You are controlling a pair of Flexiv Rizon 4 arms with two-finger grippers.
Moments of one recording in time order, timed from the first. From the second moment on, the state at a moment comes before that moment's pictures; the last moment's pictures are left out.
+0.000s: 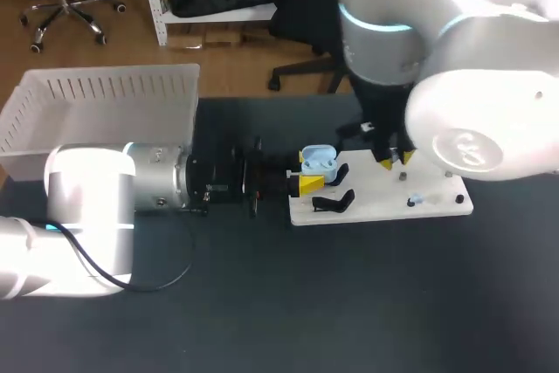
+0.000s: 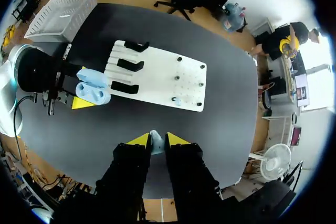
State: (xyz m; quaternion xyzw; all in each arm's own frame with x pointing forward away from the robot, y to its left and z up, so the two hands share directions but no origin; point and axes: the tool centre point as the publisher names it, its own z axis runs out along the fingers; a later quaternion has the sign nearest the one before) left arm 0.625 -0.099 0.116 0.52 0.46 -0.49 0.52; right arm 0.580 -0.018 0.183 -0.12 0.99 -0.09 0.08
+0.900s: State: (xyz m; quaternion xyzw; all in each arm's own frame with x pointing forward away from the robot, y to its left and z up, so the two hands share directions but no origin) left arm 0.625 -0.099 0.116 0.52 0.46 -0.49 0.52; right arm 0.585 0.026 0.201 -0.05 0.99 -0.11 0.09
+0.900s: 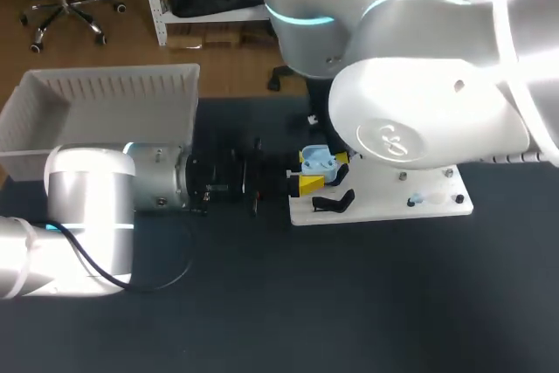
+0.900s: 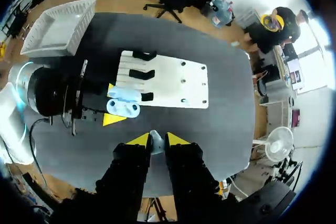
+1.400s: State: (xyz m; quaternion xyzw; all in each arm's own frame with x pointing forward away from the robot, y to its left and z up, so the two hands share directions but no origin) left arm 0.625 -0.099 0.116 0.52 0.46 -0.49 0.52; right arm 0.599 0.049 0.201 0.19 0.97 -0.08 0.10
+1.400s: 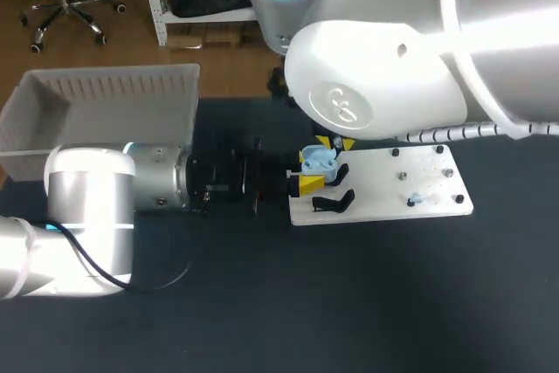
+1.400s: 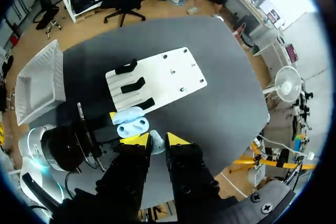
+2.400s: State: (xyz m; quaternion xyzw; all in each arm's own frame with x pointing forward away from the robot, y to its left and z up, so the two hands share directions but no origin) left arm 0.625 -0.099 0.116 0.52 0.46 -0.49 0.52; right arm 0.600 0.049 0.193 0.39 0.92 -0.04 0.10
